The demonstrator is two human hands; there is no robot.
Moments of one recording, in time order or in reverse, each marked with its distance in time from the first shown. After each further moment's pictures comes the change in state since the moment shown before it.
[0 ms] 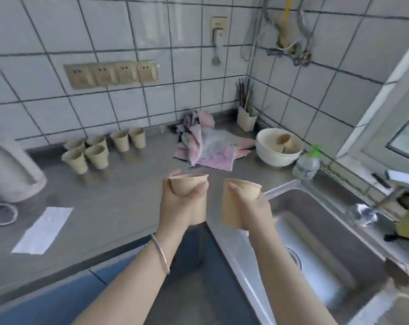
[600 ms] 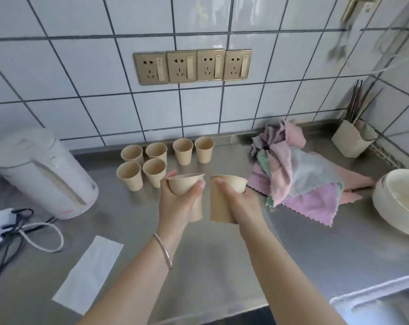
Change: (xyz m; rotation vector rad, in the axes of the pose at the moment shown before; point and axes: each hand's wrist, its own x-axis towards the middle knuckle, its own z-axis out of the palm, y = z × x) left_hand 0.277 -0.020 -0.153 0.014 0.314 -0.046; right_hand 0.162 -0.025 0.309 -0.220 -0.316 0.110
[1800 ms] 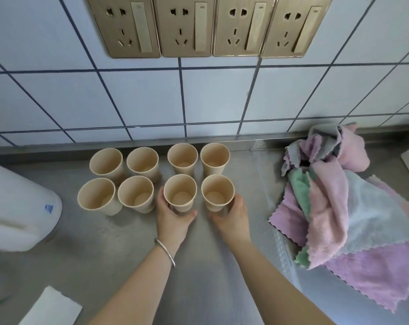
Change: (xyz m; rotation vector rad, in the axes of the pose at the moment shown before) left_hand 0.188 -0.150 0.031 0.210 0.139 -0.100; right_hand 0.223 0.057 0.068 -0.437 -0.024 -0.187
